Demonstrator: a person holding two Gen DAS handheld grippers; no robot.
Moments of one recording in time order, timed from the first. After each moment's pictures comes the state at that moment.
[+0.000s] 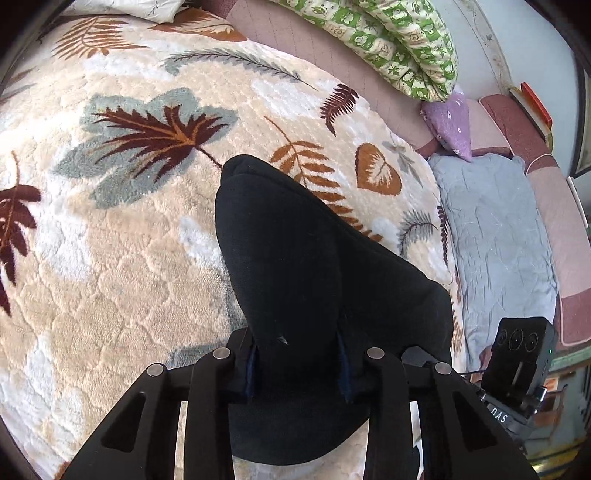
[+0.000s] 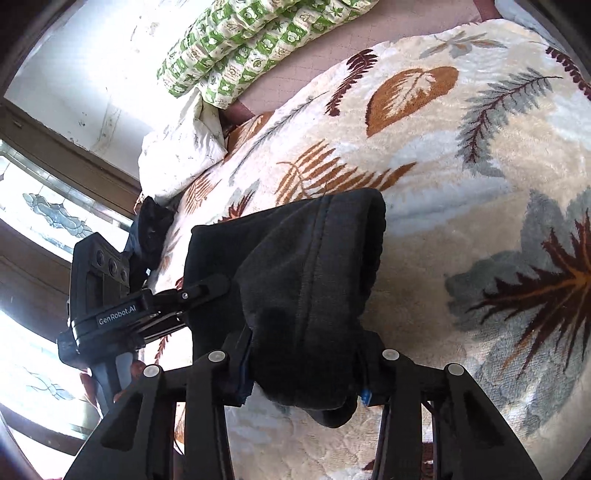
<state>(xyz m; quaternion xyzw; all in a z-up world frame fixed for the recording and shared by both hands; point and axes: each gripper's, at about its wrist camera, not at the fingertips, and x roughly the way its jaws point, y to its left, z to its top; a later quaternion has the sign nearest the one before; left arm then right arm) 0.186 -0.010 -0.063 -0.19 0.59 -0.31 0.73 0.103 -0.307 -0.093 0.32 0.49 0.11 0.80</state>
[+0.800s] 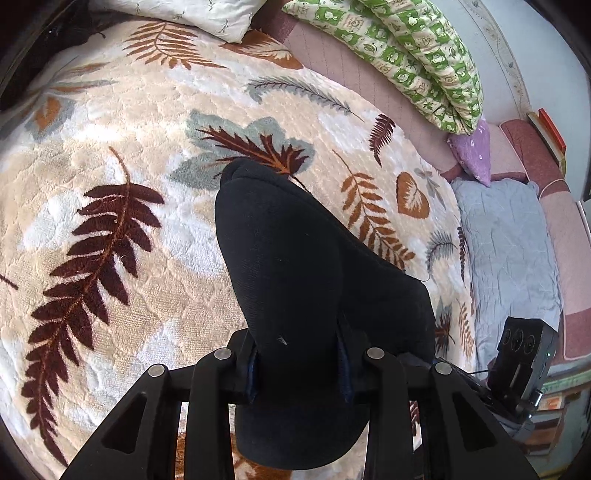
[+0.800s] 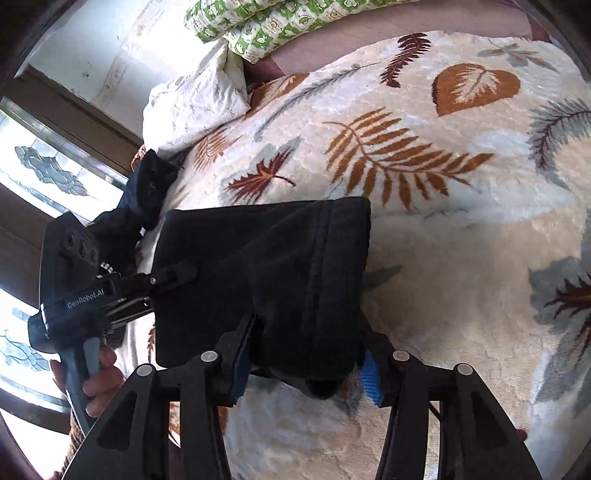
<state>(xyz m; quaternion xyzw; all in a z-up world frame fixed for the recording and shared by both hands) 0.188 0.083 -0.030 -0.19 0.59 -0.26 0.74 0.126 -0.225 -0.087 0.24 0.54 0.12 0.80</state>
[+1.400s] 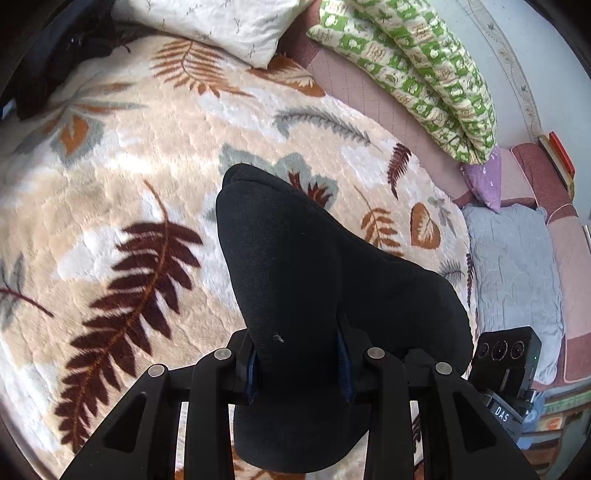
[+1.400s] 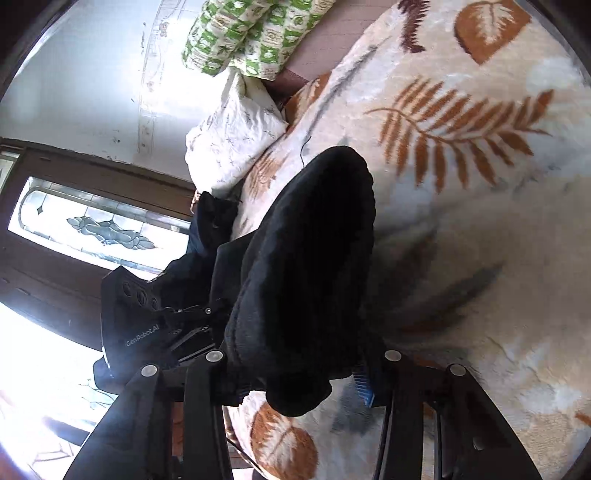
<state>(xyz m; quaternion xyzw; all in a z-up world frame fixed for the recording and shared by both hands) 0.213 0.107 -0.009 -0.21 0.57 -0.22 0.77 0.149 -0.217 -0.106 0.43 0.46 0.21 0.75</state>
